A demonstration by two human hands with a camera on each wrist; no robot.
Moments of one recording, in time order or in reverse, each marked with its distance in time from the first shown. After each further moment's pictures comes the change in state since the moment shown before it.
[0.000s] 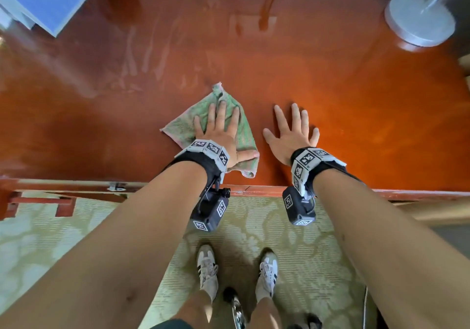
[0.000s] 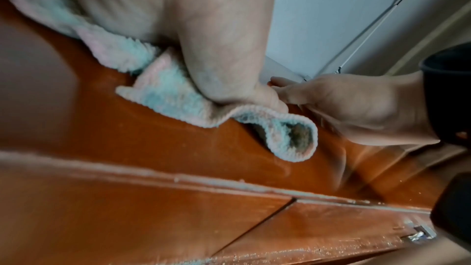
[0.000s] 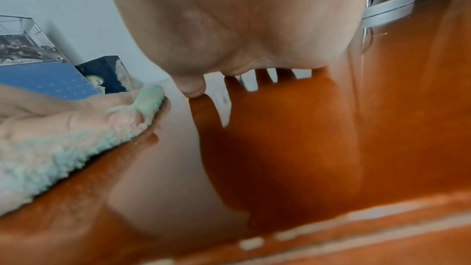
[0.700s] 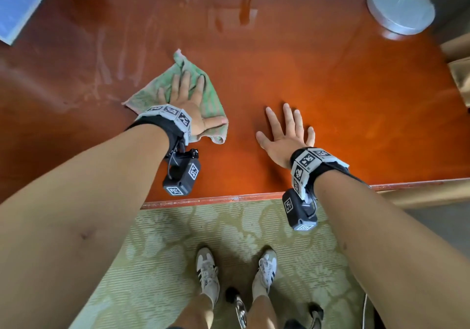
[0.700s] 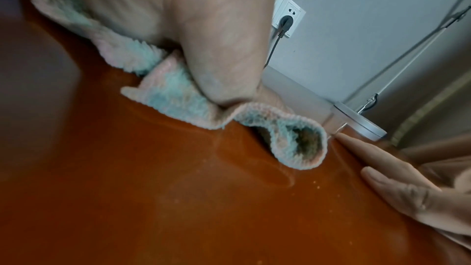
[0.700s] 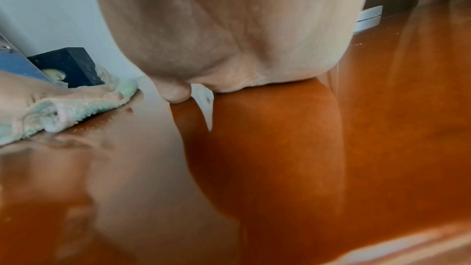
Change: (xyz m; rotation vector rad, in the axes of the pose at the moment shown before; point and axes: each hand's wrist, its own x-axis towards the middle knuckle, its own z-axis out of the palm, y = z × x) left_hand 0.065 -0.055 -0.044 -0.031 0.080 0.010; right_hand 0.002 -0.002 -0.007 -0.005 -0.138 0.053
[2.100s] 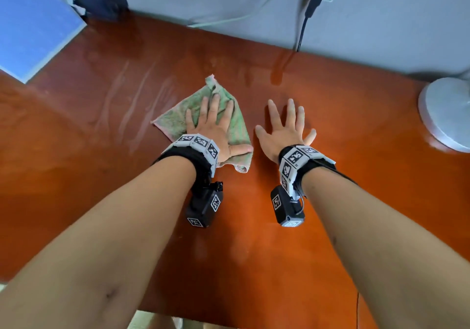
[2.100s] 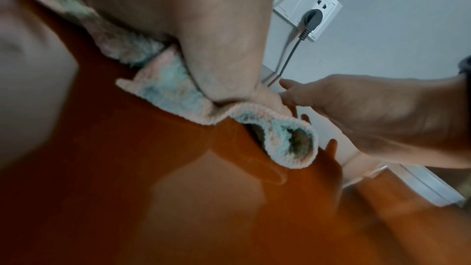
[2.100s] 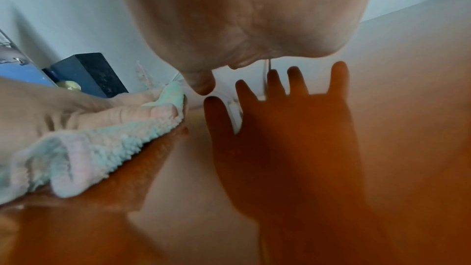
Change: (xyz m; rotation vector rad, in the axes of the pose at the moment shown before) left_hand 0.129 0.044 -0.056 -0.092 0.025 -0.129; right_hand 0.185 -0.065 -0.127 0.027 0.167 -0.176
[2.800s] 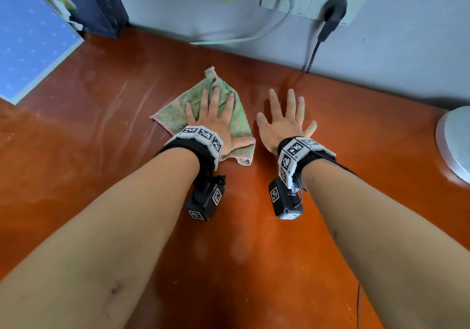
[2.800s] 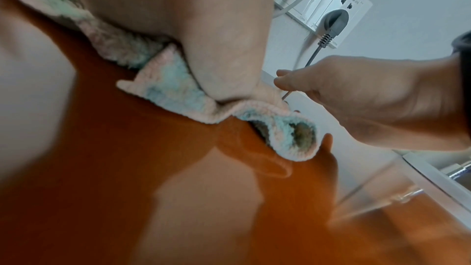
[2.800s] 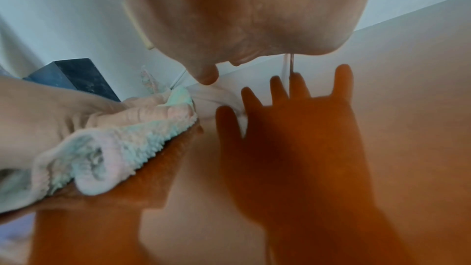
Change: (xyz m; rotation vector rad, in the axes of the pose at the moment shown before) left_hand 0.068 -0.009 -0.036 0.006 0.040 -0.053; right_hand 0.074 -0.035 -0.026 0.053 0.030 -0.062
